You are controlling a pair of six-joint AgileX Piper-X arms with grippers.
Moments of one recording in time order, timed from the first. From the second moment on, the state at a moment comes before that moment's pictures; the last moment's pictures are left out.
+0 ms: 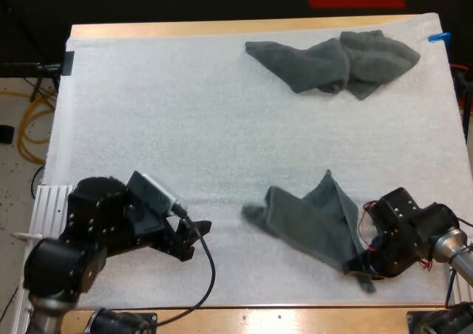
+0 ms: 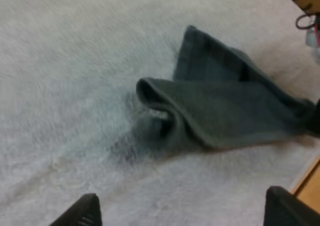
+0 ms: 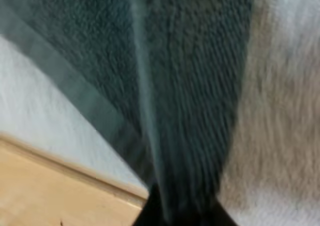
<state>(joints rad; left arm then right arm) -0.29 0.72 -0.85 1.10 0.56 -1.68 0.48 1.11 -0.54 1.10 -0.35 -1.64</state>
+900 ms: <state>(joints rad) -0.92 1.23 -0.85 0.90 0.16 -1.68 0.48 1.11 -0.54 1.08 -0.33 -1.64</state>
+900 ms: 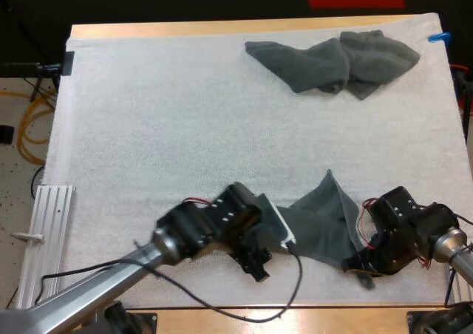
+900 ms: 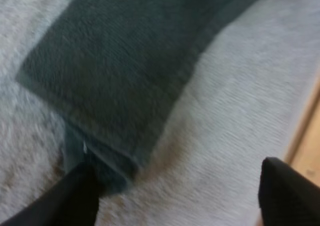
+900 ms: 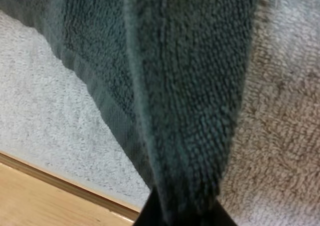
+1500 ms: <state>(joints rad) -0.99 1.56 -0.86 0.83 -0.08 -1.68 0.48 1.11 -0.54 1.08 -0.33 -1.64</state>
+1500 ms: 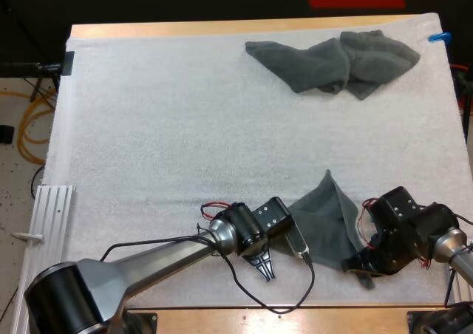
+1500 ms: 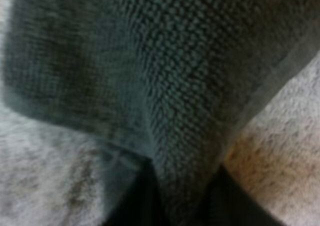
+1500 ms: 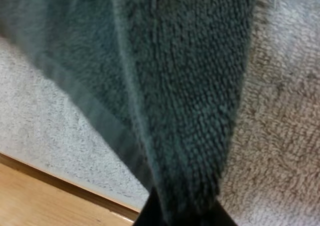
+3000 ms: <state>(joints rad) -0.68 0.98 -0.73 0.84 0.25 -1.86 0.48 1.15 -0.78 1.01 -0.53 -1.37</state>
